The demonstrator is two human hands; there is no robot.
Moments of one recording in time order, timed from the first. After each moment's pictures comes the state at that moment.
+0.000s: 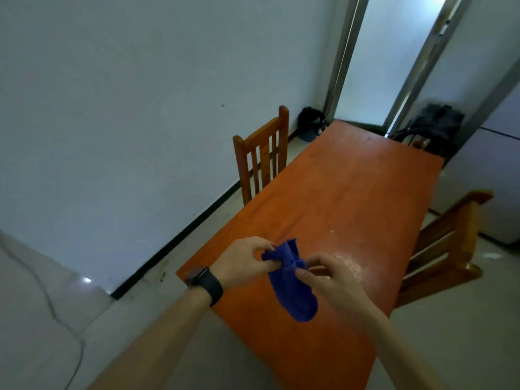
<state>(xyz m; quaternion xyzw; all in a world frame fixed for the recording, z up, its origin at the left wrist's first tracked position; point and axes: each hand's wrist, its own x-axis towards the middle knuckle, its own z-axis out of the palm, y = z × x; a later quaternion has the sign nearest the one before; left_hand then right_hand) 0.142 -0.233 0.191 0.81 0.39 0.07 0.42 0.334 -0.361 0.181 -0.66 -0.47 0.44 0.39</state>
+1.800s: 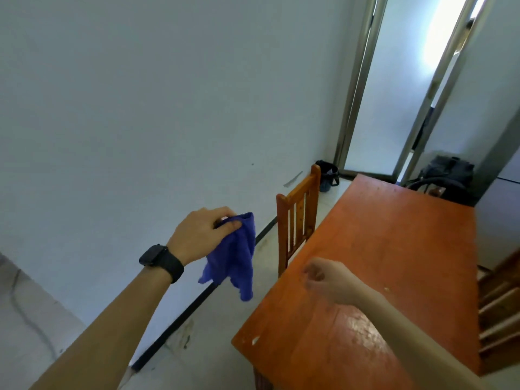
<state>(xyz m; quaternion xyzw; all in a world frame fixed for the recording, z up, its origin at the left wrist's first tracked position) -0.054 -0.059 0.322 0.85 0.42 0.22 0.23 0.224 -0.189 0.231 -0.72 -0.61 0.30 0.15</state>
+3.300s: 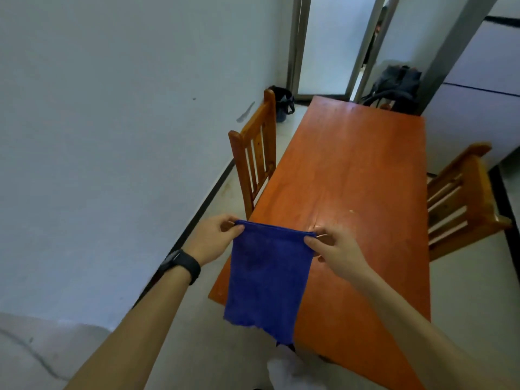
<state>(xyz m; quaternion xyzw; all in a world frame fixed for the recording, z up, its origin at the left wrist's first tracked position) 0.025 -0.058 0.164 0.81 0.41 0.10 0.41 0.235 -0.246 0.162 -0.77 -0.34 0.34 0.42</state>
